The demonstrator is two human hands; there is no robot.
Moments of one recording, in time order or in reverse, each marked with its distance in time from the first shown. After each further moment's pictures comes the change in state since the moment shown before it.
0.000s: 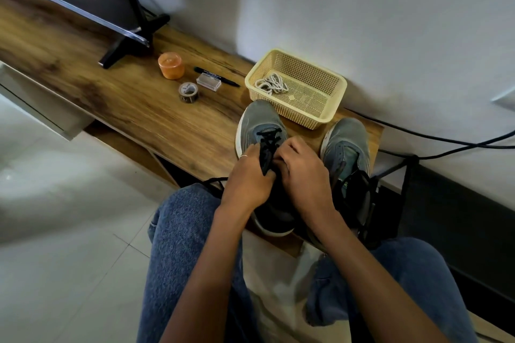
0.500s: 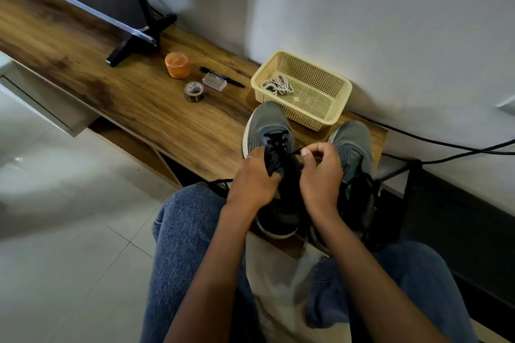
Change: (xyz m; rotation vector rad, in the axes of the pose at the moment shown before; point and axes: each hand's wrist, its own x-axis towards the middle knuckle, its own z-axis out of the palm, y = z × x) left_hand 0.000 0.000 0.000 -0.015 -0.021 -0.052; right_hand 0.002 0.001 0.002 0.499 0.255 0.663
